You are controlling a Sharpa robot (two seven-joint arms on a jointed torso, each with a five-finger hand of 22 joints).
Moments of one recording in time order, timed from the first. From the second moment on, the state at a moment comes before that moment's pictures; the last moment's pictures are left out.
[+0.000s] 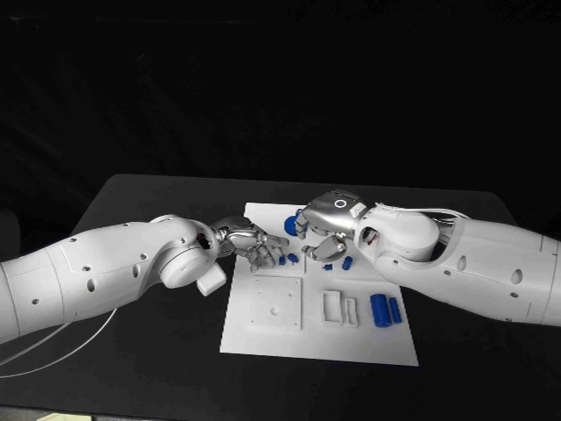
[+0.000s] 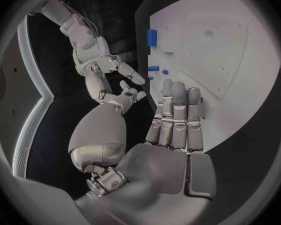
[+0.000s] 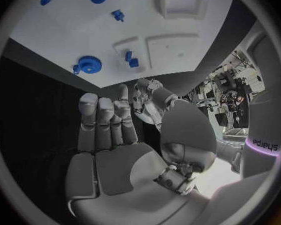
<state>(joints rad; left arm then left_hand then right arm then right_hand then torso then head) 1.28 -0.71 -0.14 1.37 -0.51 -0.02 -0.14 0.84 -0.14 0.52 0.02 0.05 0.86 0.16 0.22 0.64 1.14 0.06 0.38 0.39 1.06 -0.05 1.08 0.56 0.05 0.87 -0.11 0.82 1.31 1.31 -0.63 -0.15 1.45 -1.88 -0.26 -0.12 0.88 -0.27 0.80 -0.19 0.20 1.03 0.10 0.32 0.45 1.06 -0.01 1.36 0.87 1.08 -0.10 1.28 1.09 0.21 1.05 -0.05 1.21 1.14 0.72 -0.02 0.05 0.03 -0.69</state>
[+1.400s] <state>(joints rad) 1.28 -0.72 -0.14 1.37 -0.43 -0.10 -0.05 0.85 -0.13 0.51 0.01 0.05 0.86 0.15 0.22 0.64 1.14 0.06 0.38 0.39 1.06 -0.05 1.08 0.56 0.05 0.86 -0.11 0.82 1.31 1.23 -0.49 -0.15 1.28 -1.85 -0.23 -0.22 0.86 -0.27 0.76 -0.12 0.05 1.01 0.10 0.32 0.46 1.05 0.00 1.36 0.88 1.07 -0.09 1.27 1.09 0.21 1.03 -0.04 1.21 1.13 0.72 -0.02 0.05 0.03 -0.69</state>
